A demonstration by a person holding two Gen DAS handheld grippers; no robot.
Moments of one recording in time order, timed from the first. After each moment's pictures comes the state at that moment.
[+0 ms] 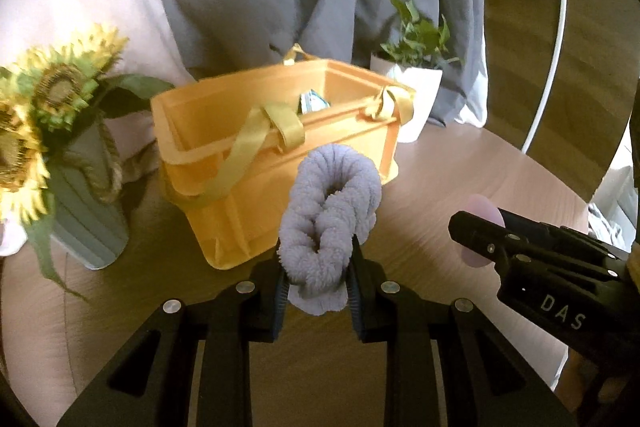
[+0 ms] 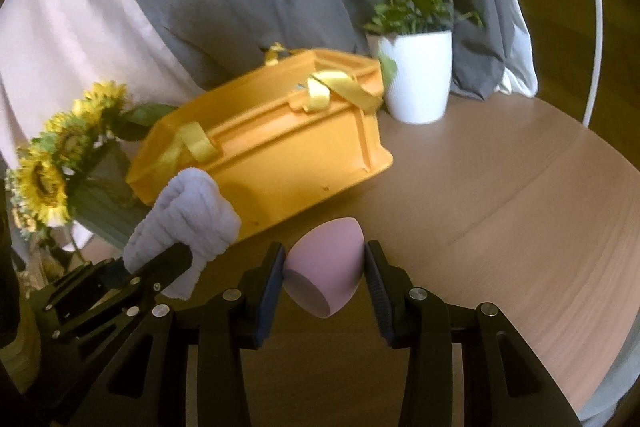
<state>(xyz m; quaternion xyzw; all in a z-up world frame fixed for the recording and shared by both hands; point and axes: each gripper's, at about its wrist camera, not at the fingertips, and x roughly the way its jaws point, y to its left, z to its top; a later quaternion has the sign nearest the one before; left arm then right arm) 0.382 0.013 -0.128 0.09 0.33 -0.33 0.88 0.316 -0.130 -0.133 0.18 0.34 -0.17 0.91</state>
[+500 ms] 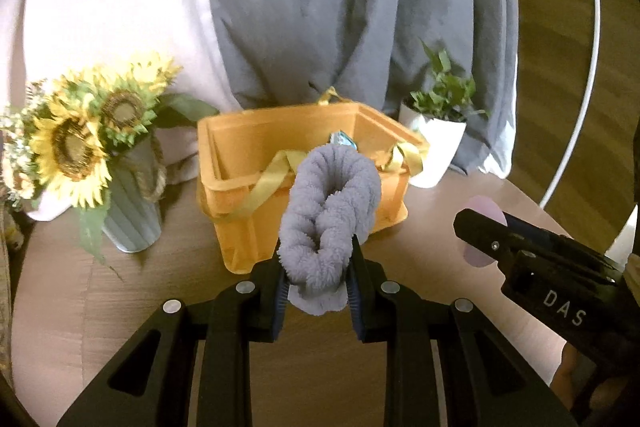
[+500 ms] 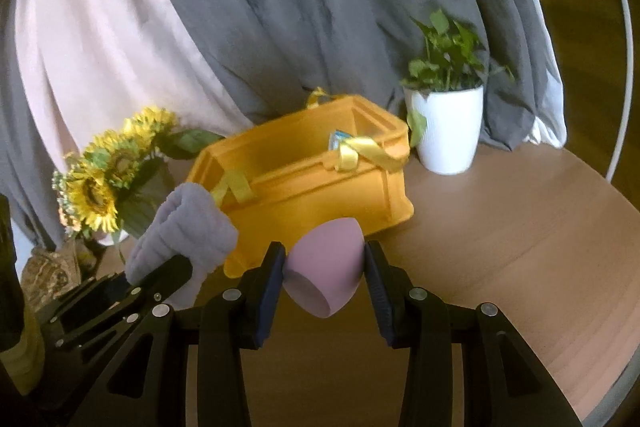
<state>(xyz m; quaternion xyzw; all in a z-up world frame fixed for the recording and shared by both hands) 0.348 0.009 -0.084 0.03 0.30 -0.24 0.92 0.305 -0.148 -0.090 0.15 0.30 -0.09 0.94</state>
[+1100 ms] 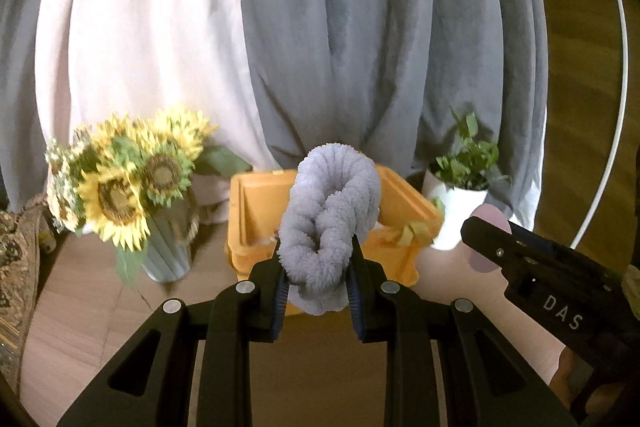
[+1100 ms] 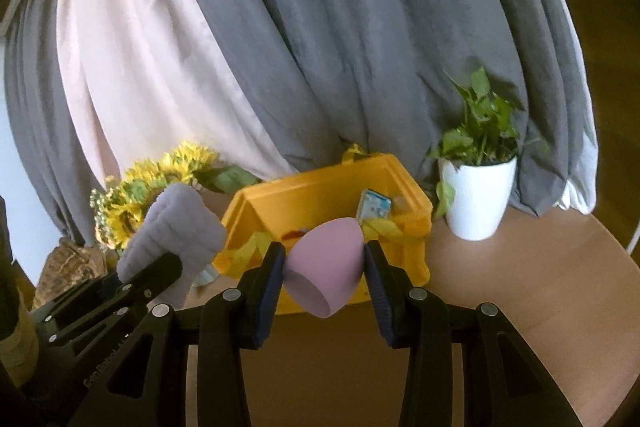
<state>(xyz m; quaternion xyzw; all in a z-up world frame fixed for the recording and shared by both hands) 0.343 -0.007 -0.030 0.00 0.24 -0.16 0.96 0.320 -0.176 -0.038 0.12 0.25 -0.02 0.96</state>
